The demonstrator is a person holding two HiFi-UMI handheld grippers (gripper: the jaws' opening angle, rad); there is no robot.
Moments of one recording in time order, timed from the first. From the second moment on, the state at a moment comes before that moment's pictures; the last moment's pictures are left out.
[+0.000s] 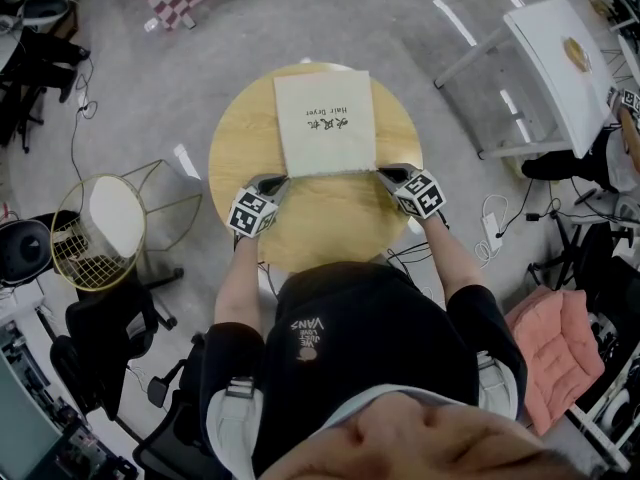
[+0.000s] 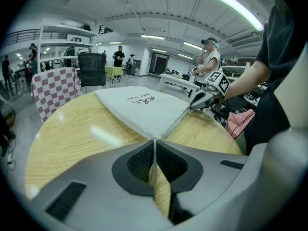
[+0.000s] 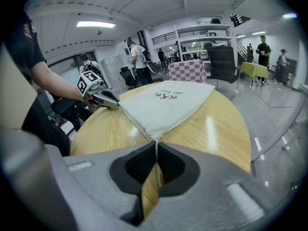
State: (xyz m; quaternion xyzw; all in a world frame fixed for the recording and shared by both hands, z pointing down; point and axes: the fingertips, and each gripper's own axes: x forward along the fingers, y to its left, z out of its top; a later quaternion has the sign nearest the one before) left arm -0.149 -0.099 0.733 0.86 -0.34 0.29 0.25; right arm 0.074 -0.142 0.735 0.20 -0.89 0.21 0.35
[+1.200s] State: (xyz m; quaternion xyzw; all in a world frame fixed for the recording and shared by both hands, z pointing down) left arm -0.153 -0.101 0.708 0.75 -0.51 0.23 0.35; right arm 0.087 -0.168 0.711 0.42 -0.82 0.28 0.27
